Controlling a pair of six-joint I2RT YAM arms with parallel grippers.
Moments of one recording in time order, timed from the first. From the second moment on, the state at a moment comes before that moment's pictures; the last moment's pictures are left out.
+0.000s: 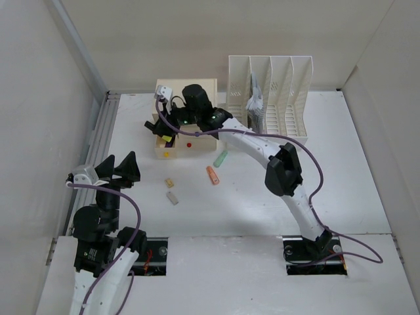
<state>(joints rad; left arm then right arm) -0.27 0.10 0.60 -0.23 -0.29 -0.31 0.81 2.33 2.26 -0.20 -0.65 -0.10</state>
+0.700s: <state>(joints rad) -0.27 0.10 0.60 -0.23 -0.29 -0.31 0.88 2.34 2.26 -0.22 -0.31 -0.13</state>
